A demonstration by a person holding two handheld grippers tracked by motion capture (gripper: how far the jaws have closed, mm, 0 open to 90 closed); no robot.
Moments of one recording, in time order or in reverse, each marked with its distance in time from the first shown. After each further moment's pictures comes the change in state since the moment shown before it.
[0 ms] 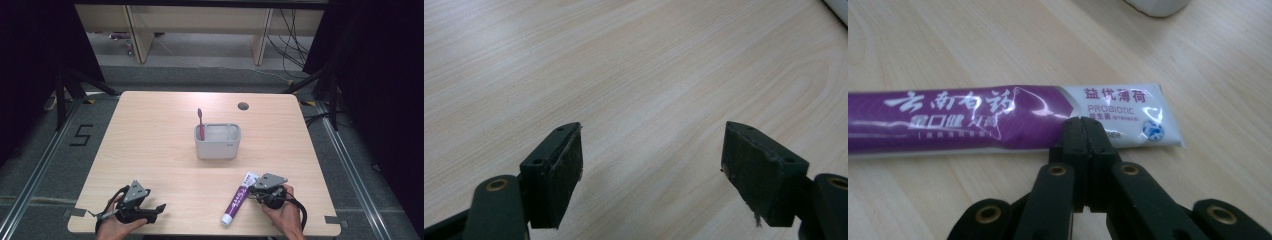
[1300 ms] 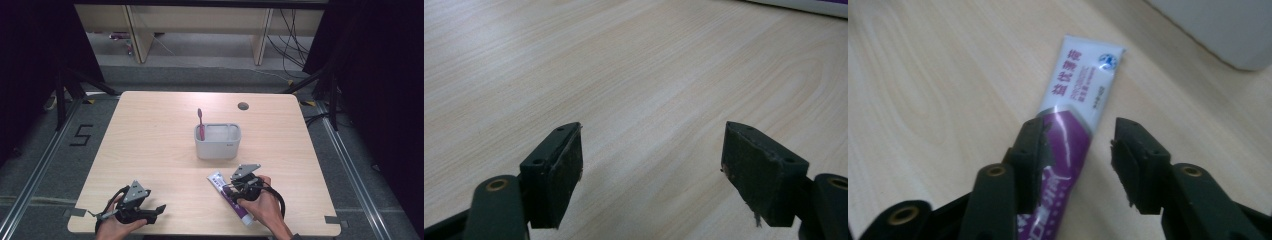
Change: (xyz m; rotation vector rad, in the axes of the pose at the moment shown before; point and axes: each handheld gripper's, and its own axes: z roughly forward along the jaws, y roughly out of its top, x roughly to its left) left arm 0.000 0.000 -0.001 0.002 -0.012 0.005; right arm 0.029 0.060 0.020 0.102 0.124 0.019
